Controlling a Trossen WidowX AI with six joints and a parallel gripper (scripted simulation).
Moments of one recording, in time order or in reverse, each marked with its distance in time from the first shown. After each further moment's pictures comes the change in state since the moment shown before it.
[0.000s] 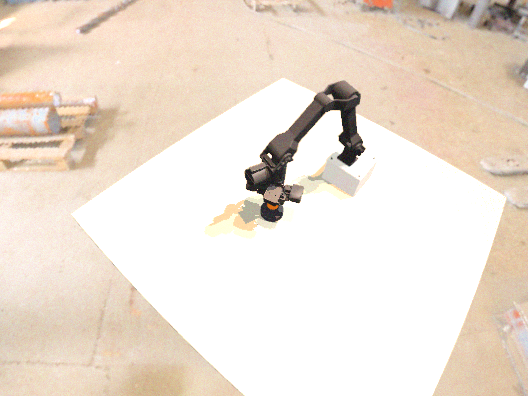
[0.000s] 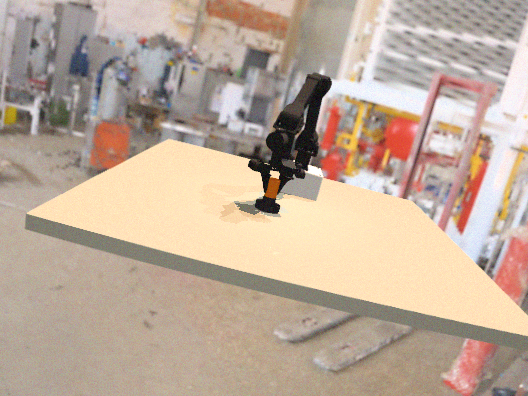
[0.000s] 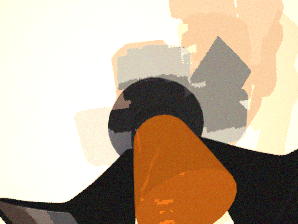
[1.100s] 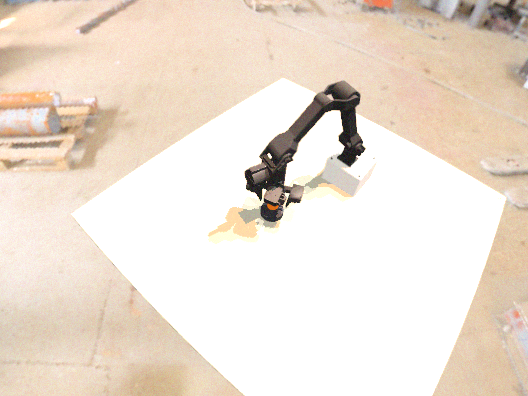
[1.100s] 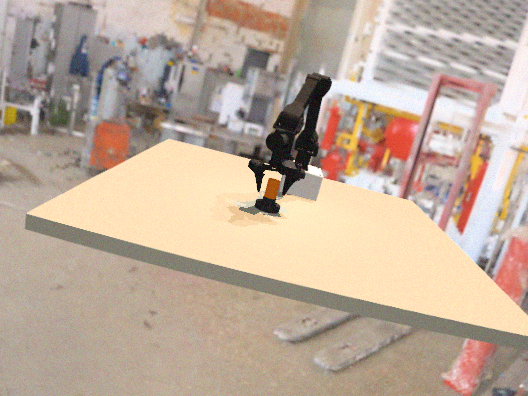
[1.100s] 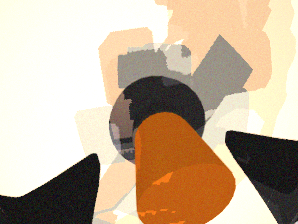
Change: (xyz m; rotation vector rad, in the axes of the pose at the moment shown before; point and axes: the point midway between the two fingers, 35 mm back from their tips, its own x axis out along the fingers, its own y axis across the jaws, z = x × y) arm 0.001 0.001 -0.001 0.000 0.007 0.006
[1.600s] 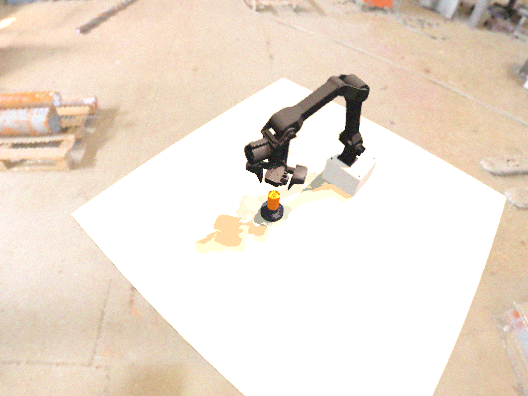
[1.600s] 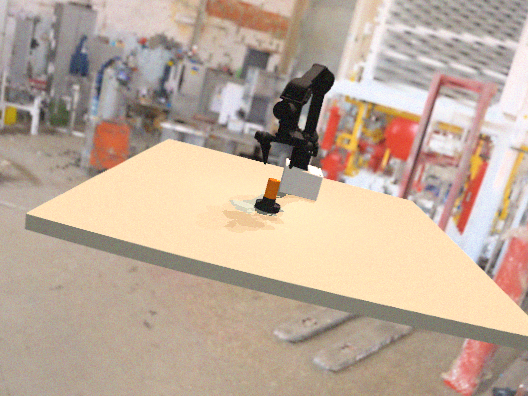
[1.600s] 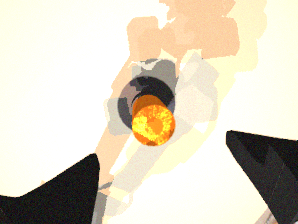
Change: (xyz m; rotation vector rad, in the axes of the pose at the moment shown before) arm -0.095 -0.002 0.002 0.002 -0.009 -0.009
